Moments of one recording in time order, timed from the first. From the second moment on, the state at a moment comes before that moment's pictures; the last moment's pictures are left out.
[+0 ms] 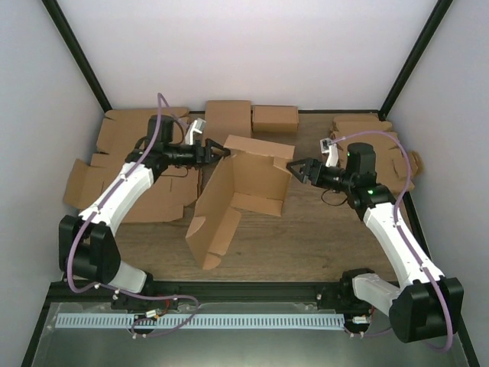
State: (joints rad) left arm -0.26 1.47 1.20 -0.35 0.91 -0.53; right arm 0.16 1.06 0.86 -0.29 -0.73 0.54
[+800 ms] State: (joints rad) left arm -0.31 1.53 1.20 -0.36 0.89 -0.52; right arm 0.16 1.08 0.86 -0.31 -0.72 0.49
